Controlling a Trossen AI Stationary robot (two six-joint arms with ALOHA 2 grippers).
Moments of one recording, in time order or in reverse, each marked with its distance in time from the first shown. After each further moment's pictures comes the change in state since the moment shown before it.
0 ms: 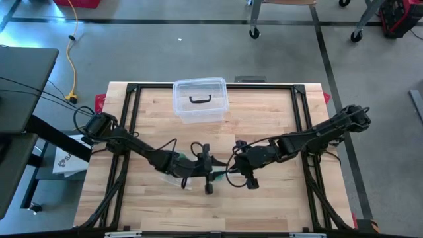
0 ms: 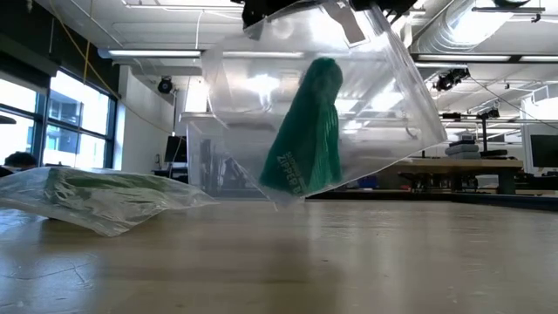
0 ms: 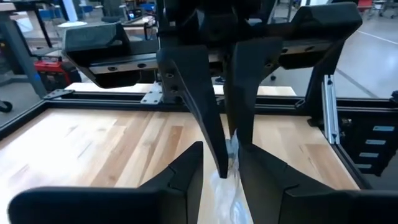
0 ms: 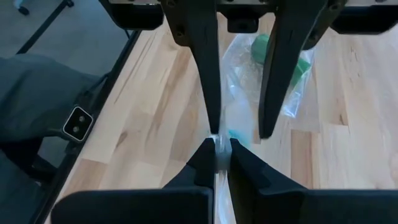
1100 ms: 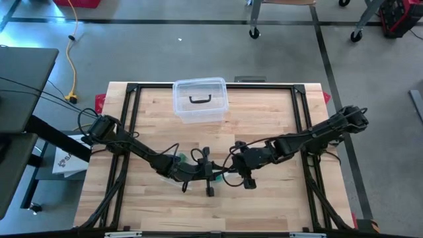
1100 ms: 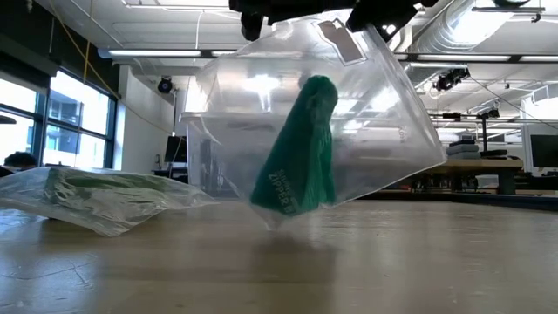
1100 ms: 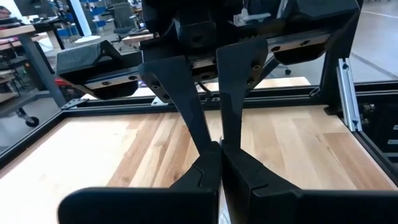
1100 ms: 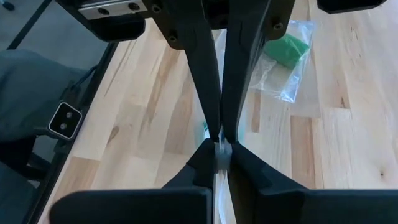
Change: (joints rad) left arm -0.033 0.051 -0.004 0.080 -0.082 0.108; right arm 0.000 0.045 0.005 -0.041 0.006 0.044
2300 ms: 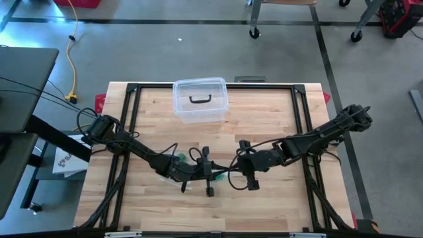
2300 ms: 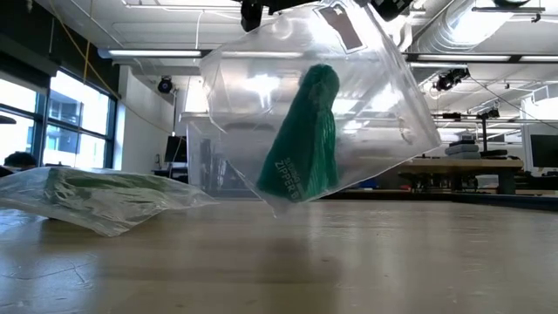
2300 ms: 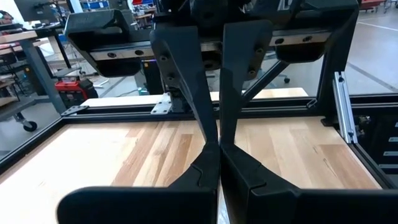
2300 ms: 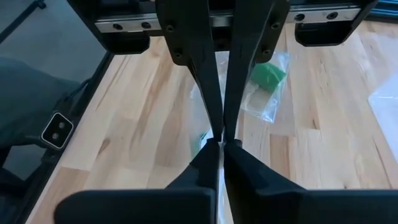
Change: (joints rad) left arm 0.000 -0.004 0.003 0.016 -0.006 -0.001; right arm 0.052 -0.065 -0.004 0.034 0.138 -0.045
